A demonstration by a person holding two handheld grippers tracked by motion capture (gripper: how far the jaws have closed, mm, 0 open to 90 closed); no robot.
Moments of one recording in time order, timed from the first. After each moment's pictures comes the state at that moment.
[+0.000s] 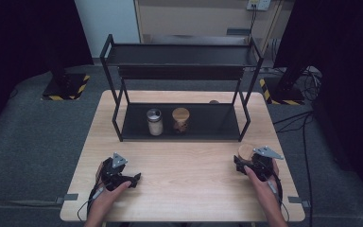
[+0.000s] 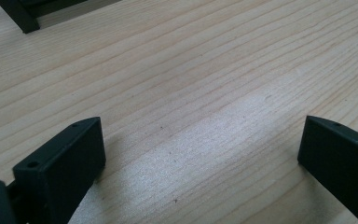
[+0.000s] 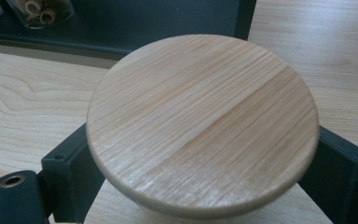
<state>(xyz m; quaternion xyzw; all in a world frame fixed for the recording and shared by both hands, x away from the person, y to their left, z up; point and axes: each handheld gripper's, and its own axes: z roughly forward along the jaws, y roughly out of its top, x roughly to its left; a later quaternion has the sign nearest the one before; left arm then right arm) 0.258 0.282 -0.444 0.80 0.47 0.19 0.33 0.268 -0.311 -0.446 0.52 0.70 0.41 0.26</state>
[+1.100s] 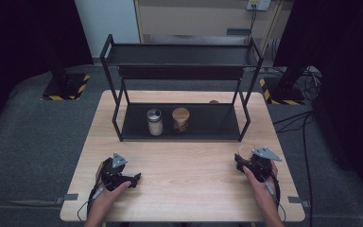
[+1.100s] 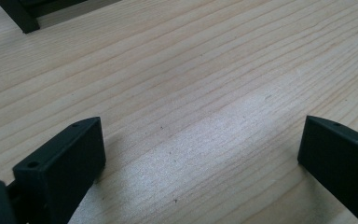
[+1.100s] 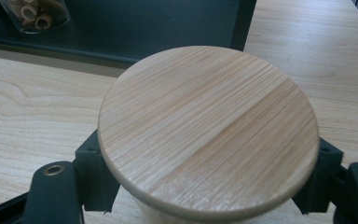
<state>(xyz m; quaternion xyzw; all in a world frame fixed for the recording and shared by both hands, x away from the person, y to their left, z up) 0.258 0.282 -0.444 0.80 0.47 0.19 0.33 0.261 -0.300 -0.449 0.52 0.70 0.40 0.28</state>
